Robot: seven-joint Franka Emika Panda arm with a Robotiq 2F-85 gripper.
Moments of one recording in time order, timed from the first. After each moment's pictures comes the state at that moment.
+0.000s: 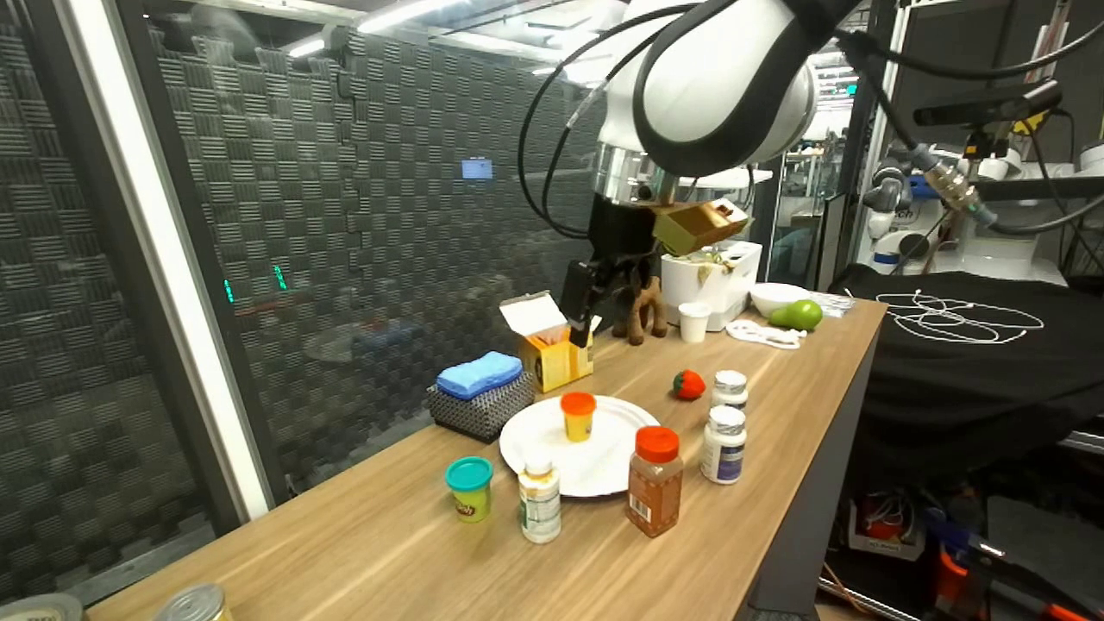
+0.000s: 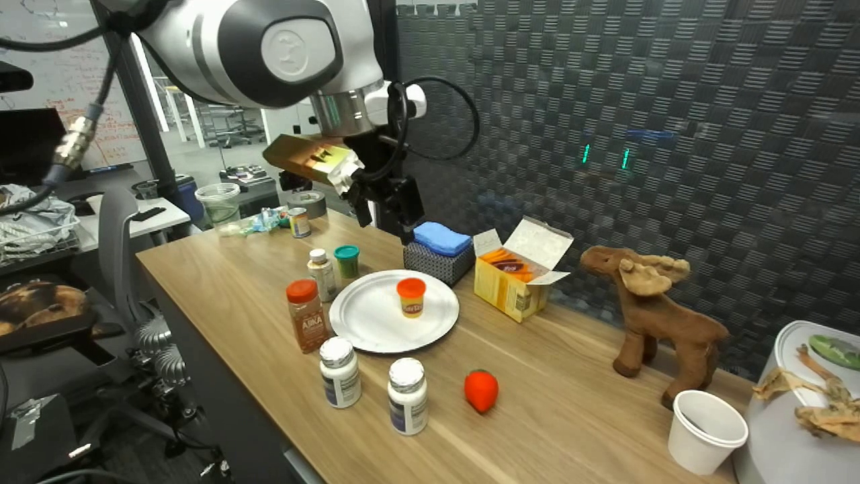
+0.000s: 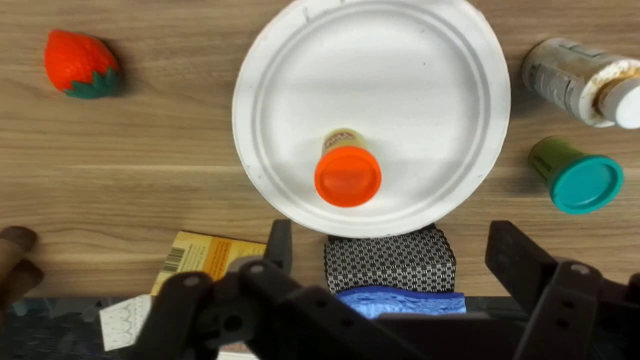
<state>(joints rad) 0.04 0.15 0.02 -2.20 -0.04 2.59 0.02</state>
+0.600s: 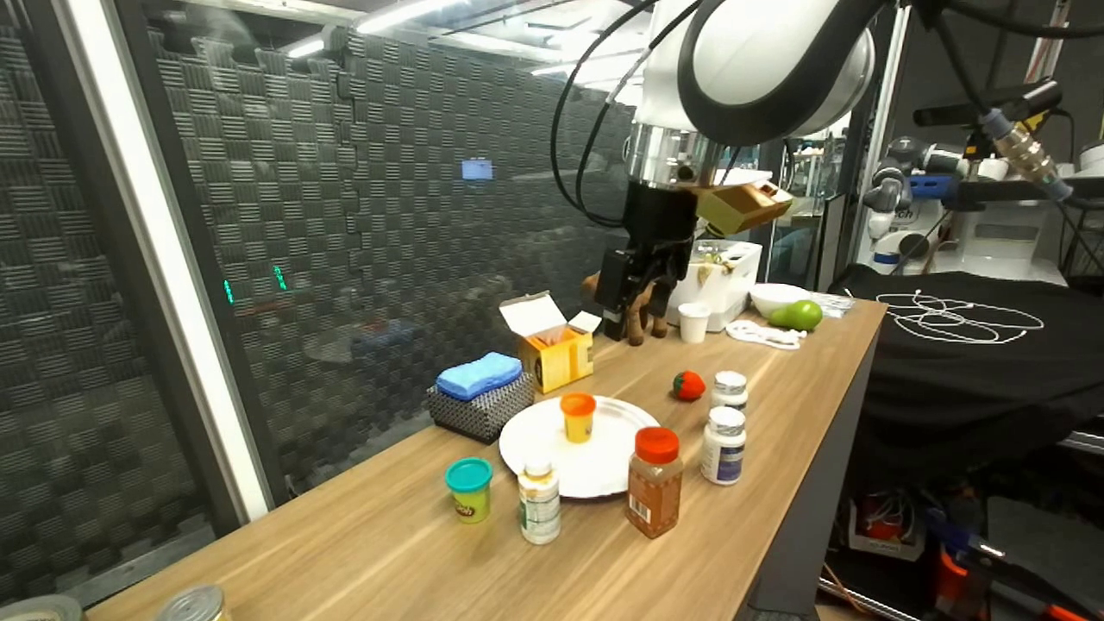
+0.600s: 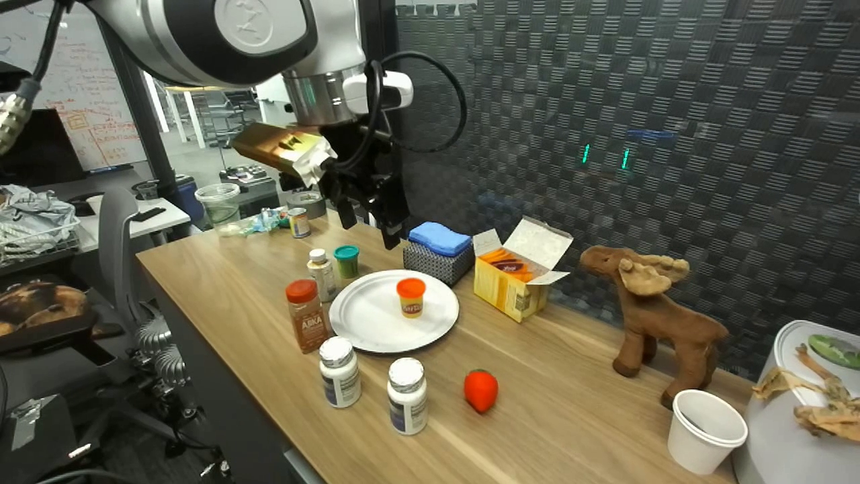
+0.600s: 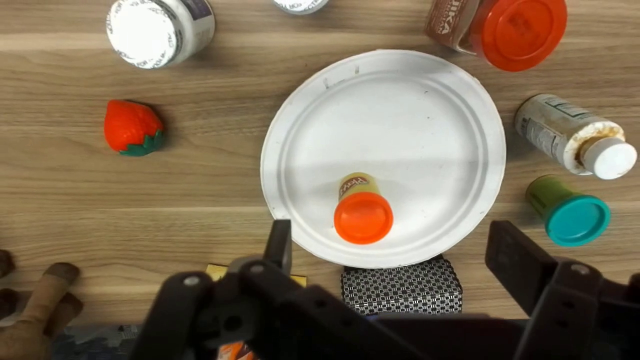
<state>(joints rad) 0.03 0.04 0.01 -2.29 -0.04 2.52 0.02</state>
